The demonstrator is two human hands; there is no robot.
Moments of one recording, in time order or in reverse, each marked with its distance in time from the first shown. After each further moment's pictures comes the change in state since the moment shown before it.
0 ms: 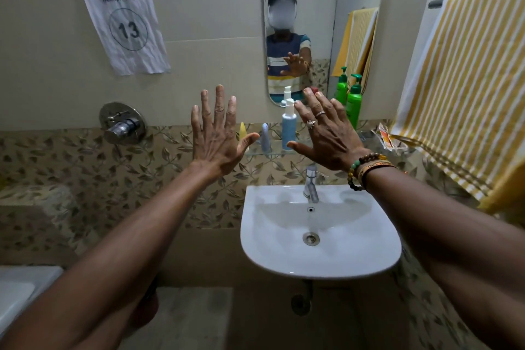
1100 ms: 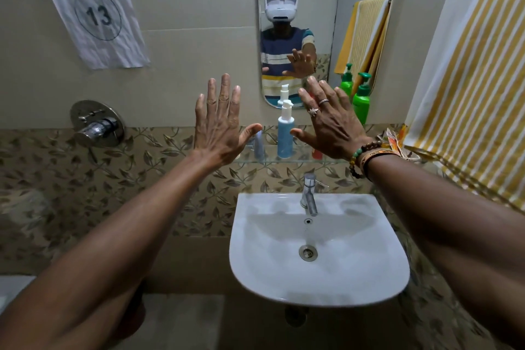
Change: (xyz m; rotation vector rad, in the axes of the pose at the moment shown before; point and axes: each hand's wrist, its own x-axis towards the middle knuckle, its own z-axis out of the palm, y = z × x) left_hand 0.080 0.008 0.074 0.005 0.014 0.066; right_hand 0.062 0.055 0.060 -0.038 -0.013 0.021
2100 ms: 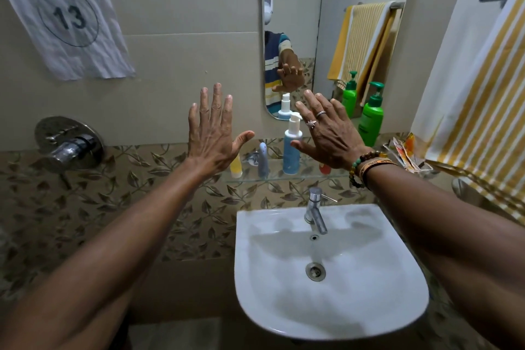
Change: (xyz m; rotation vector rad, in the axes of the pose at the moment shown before) left_hand 0.050 -0.058 0.057 -0.047 -0.029 0.015; right_hand 0.051 -0.013 0.050 -0.078 -0.011 0.019
